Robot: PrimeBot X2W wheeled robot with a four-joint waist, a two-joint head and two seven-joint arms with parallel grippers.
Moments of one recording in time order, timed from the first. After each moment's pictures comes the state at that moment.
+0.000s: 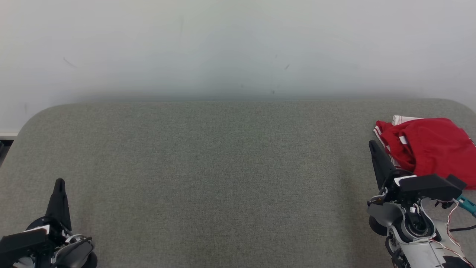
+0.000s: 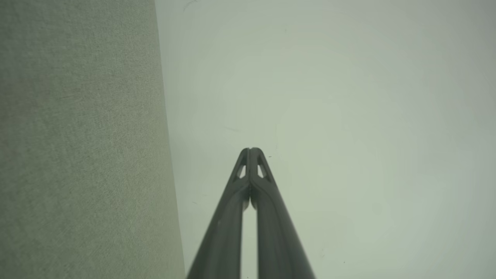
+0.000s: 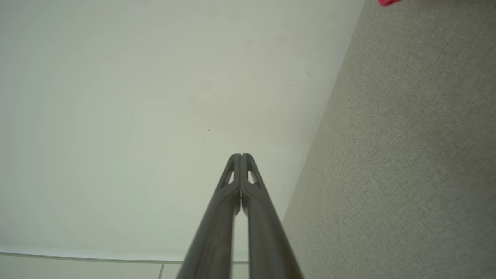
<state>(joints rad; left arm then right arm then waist) -0.25 0.05 0.19 0.38 -1.58 -0.13 0.11 -0.35 -0.05 -0.07 0.49 1.60 0.13 0.12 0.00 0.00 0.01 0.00</state>
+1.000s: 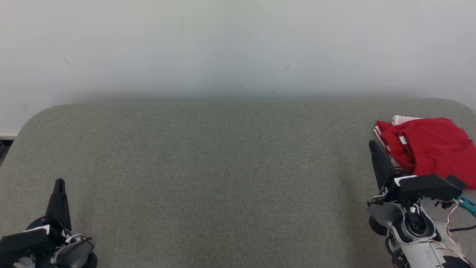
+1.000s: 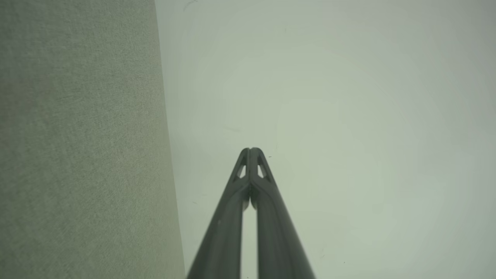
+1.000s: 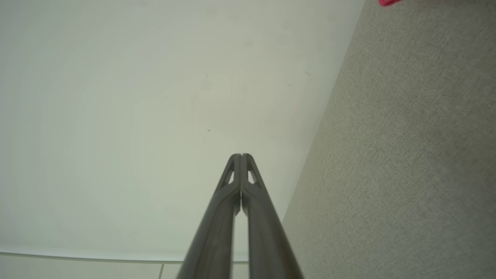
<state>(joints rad) -0.25 0.05 0.19 0.38 -1.58 -0.13 0.11 -0.35 -0.05 -0.07 0.49 1.60 0.13 0.12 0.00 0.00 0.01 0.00</state>
